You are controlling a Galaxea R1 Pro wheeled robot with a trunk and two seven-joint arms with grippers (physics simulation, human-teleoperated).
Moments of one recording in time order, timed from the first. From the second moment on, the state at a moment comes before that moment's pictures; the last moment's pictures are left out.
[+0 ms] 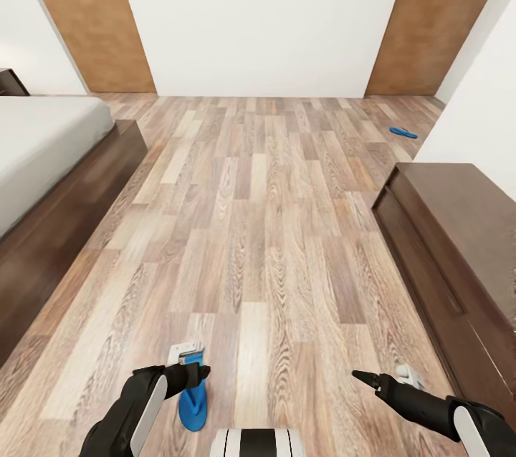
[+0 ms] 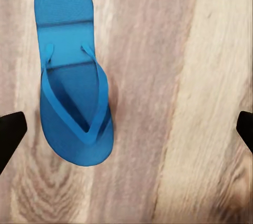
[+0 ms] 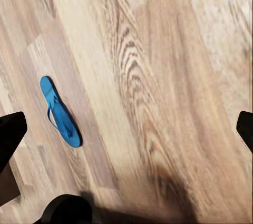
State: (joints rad) left arm -0.34 -0.05 0.00 -1.03 0.20 0.69 0.01; right arm -0.20 -0.19 -0.31 -1.10 -0.41 0.87 0.61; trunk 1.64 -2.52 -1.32
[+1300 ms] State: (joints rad) left arm -0.34 -0.05 0.01 -1.03 0.20 0.69 0.01; right arm -0.20 -0.19 -0.31 -1.10 -0.41 0.87 0.61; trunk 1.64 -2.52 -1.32
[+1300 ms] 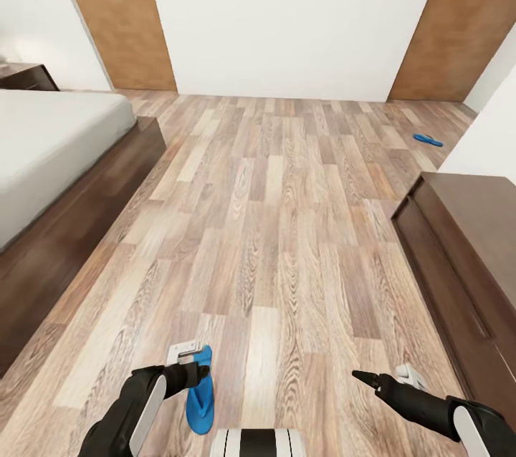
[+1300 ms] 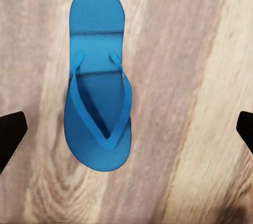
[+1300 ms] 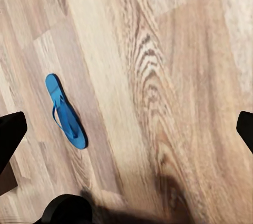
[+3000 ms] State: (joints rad) left arm -0.34 -0.05 0.00 -1.03 0.20 0.69 0.01; right arm -0.20 -0.20 -0.31 -1.10 -0.41 0.87 0.61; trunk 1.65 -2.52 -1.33
